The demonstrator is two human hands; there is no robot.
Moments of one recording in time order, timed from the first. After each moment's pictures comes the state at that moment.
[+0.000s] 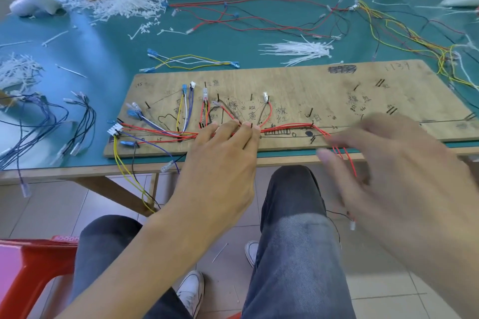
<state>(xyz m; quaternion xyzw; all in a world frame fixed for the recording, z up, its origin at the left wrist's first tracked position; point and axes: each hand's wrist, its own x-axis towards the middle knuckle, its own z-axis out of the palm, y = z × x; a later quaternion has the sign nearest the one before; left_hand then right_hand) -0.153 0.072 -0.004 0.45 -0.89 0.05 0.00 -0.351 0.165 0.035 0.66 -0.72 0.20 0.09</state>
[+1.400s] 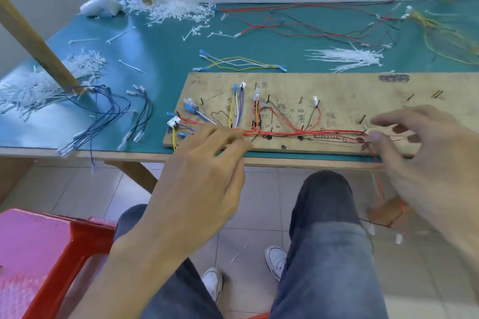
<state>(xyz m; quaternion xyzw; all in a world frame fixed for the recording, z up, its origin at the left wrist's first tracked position) -0.055 0.091 -0.004 0.45 -0.86 0.02 0.25 -0.363 0.115 -0.006 0.62 -0.70 0.35 0.02</state>
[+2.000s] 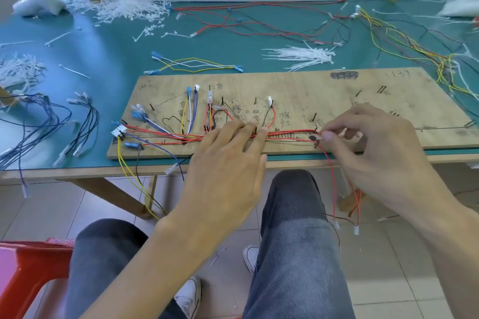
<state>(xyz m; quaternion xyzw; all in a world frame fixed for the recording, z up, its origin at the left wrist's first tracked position) -0.150 0.073 -0.015 0.46 -0.88 0.03 0.09 -0.388 0.114 0.001 0.66 -0.69 0.30 -0.06</state>
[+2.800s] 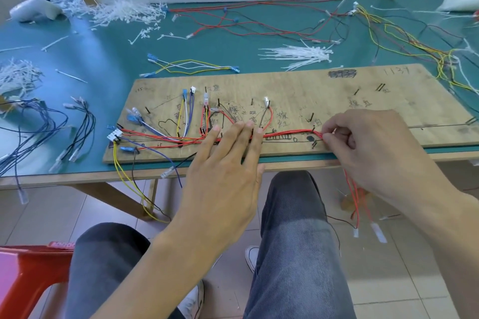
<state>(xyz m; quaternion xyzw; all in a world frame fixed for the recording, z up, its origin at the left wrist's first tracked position) -0.151 0.079 -0.024 0.46 -0.88 0.08 0.05 -0.391 0.103 0.006 0.67 -0.72 0.19 -0.04</state>
